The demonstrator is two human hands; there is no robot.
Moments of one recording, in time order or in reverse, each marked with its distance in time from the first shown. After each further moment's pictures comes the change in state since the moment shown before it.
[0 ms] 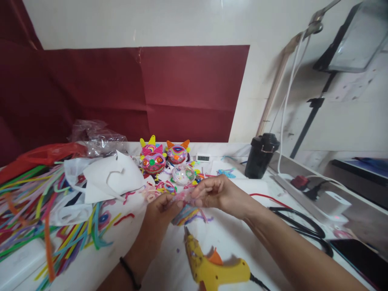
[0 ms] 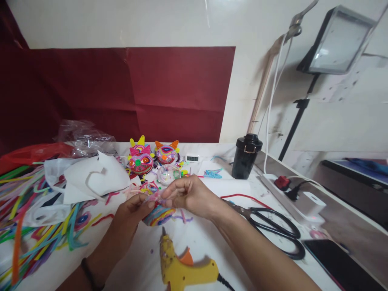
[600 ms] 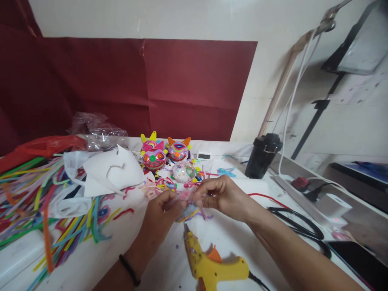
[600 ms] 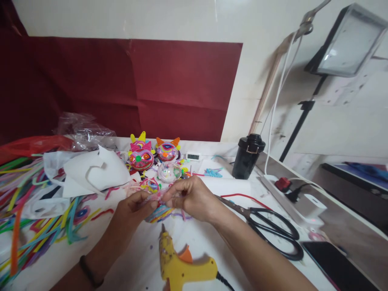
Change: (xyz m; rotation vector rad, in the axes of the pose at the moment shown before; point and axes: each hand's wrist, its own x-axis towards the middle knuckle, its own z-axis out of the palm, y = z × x) left_hand -0.003 0.002 0.001 0.198 0.011 0.040; right_hand 0.000 0.003 0.000 -0.341 -0.018 -0.178
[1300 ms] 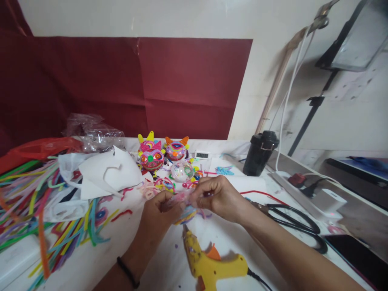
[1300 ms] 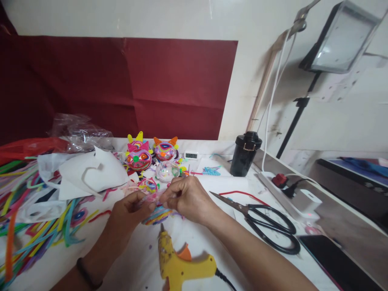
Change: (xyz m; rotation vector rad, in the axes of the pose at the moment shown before) left_hand 0.000 0.004 0.002 -0.077 0.075 -0.030; right_hand -0.002 0.003 0.008 -0.117 0.105 0.016
